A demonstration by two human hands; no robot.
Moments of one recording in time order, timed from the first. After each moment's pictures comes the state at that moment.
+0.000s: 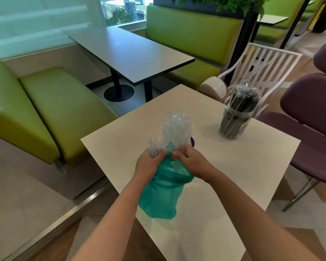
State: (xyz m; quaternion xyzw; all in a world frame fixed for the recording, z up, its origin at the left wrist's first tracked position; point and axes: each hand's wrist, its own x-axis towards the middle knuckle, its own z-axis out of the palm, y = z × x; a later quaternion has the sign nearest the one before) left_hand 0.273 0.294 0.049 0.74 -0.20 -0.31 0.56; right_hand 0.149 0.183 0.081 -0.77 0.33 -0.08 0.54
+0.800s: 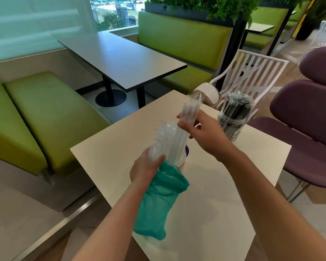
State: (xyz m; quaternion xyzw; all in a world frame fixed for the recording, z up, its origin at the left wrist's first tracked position) left_hand 0.286 0.259 0.052 0.88 -0.26 -0.20 0.34; right_hand 0.146 0.146 0.189 -0.82 0.27 -0.25 0.44
